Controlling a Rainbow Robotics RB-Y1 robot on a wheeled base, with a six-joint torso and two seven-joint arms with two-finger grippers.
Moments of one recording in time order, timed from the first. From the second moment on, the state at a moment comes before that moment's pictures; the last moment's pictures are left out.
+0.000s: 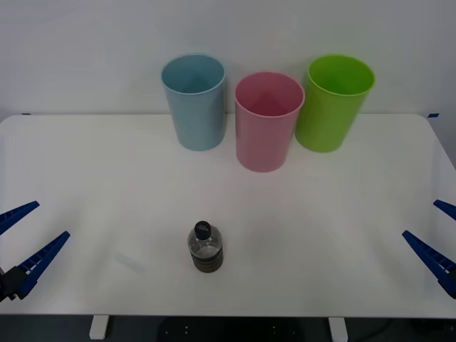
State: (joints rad) right arm 0.35 -0.40 -0.52 -1.66 0.96 -1.22 0.00; left arm 0.35 0.40 0.52 -1.66 -0.96 -1.22 0.00
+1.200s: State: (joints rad) right arm 0.34 -0.46 -0.33 -1.68 0.95 -1.27 0.07; left arm 0.35 0.40 0.52 -1.66 -0.96 -1.22 0.00
